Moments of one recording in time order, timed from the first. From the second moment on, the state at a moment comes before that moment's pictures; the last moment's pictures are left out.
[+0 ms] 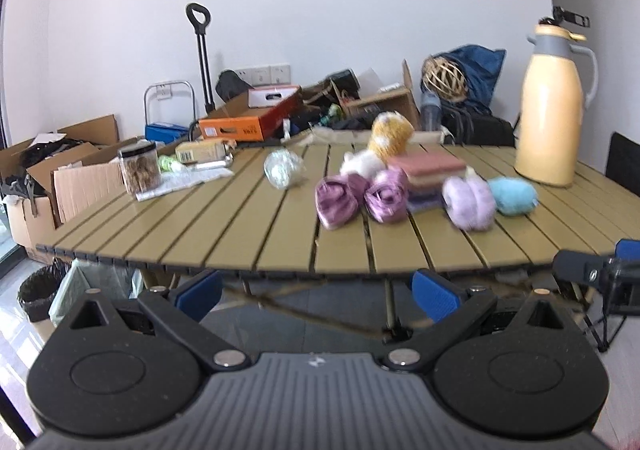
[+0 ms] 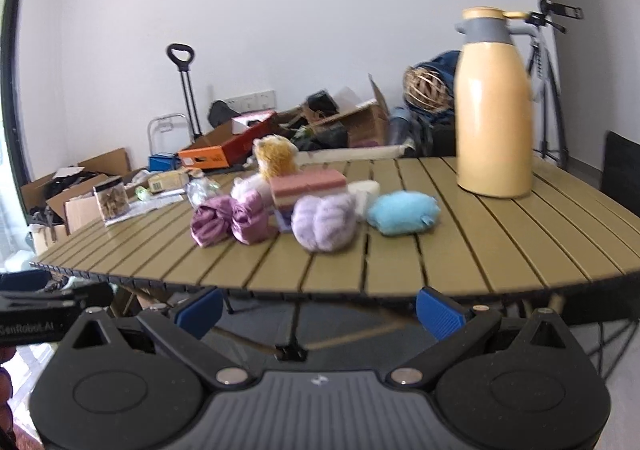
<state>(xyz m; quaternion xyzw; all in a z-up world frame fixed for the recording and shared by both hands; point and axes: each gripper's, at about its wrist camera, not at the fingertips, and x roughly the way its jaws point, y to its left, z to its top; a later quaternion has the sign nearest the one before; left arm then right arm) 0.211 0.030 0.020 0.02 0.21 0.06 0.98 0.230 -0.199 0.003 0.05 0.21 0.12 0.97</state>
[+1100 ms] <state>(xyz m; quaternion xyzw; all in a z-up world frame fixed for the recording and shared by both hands) 0.340 0.093 0.034 -0.08 0.21 0.11 0.97 0.402 -0.147 -0.026 0.07 0.21 0.07 0.97</state>
